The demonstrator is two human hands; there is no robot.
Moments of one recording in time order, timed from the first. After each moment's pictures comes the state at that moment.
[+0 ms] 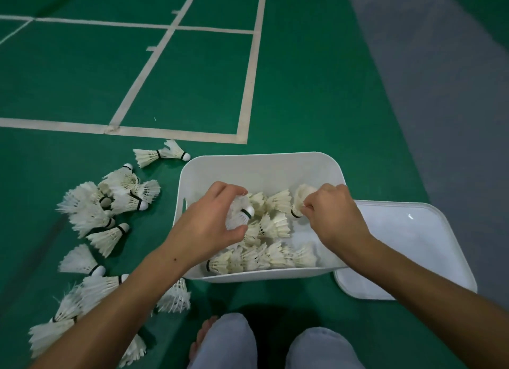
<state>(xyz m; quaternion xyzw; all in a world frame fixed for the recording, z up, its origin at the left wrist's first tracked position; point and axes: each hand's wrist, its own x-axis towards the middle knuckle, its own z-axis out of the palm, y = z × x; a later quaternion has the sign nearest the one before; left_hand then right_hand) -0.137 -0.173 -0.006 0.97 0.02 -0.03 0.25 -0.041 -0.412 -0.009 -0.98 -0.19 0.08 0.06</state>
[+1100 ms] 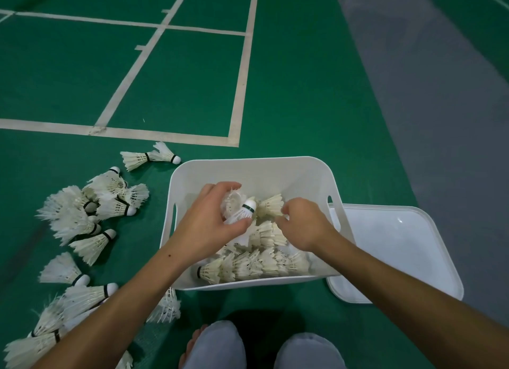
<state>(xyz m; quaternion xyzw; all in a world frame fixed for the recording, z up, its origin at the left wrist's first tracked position) -0.121 -0.181 -0.018 0.91 0.08 0.00 0.40 -0.038 -0.382 -0.018 -0.95 -0.11 0.24 0.18</state>
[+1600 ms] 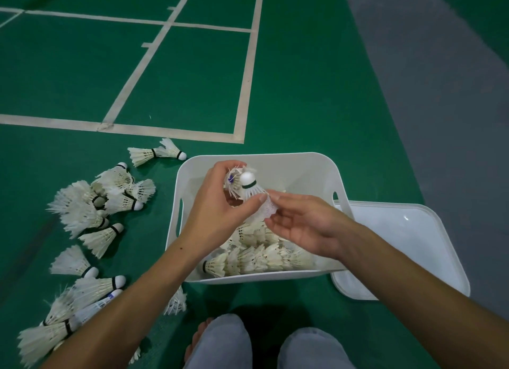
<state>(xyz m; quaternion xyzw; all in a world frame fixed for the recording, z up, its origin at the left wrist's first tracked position) -0.116 -0.194 -0.010 0.80 0.10 0.10 0.58 -0.051 -0.383 0.010 -0.47 0.15 0.46 0.74</state>
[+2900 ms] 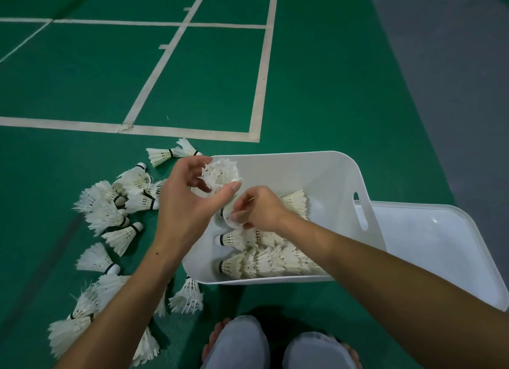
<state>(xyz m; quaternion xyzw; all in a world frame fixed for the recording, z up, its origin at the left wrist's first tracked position) -0.136 -0.148 0.008 0.83 0.21 0.20 0.48 -0.031 -0.280 -0.070 -0.78 -0.11 0.38 0.49</state>
